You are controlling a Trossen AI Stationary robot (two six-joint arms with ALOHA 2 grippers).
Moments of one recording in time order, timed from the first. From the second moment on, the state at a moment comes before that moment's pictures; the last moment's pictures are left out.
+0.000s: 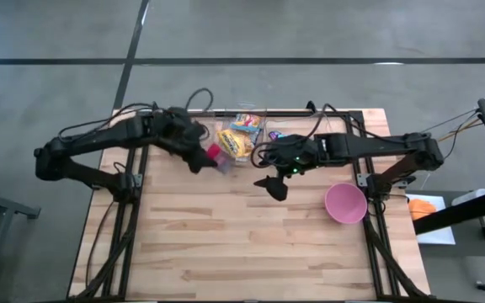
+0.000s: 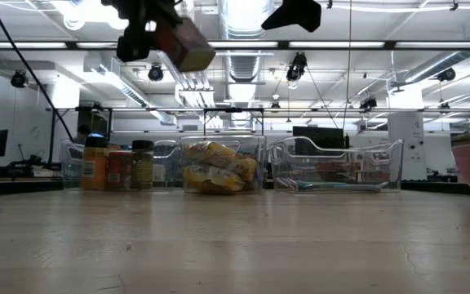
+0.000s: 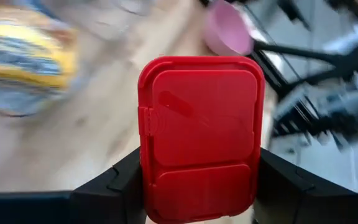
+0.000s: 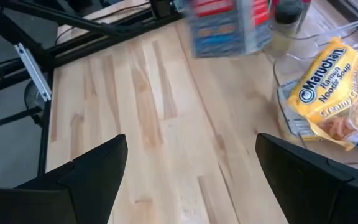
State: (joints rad) left arm 0.26 1.20 1.17 -0.70 0.33 -0.59; right arm 0.05 1.49 1.45 -0.65 0.03 0.41
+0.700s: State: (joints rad) left arm 0.75 1.33 1.25 -0.87 0.23 -0.44; right arm 0.05 1.47 1.45 -0.70 0.03 0.39
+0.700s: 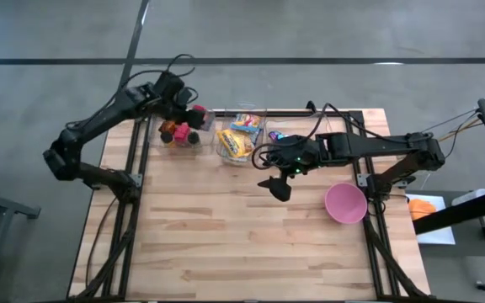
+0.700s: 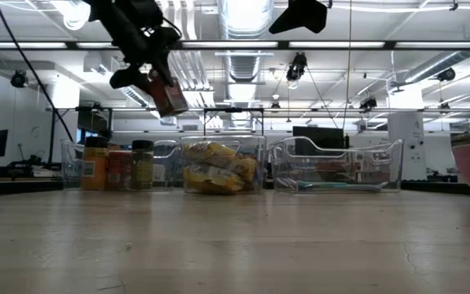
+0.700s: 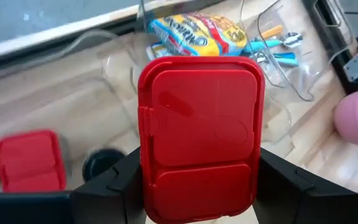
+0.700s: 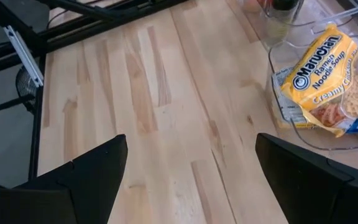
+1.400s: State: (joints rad) left arm 0.81 1.78 1.61 -1.17 0.12 -0.39; right arm 0.05 1.47 1.45 -0.74 0.03 0.41
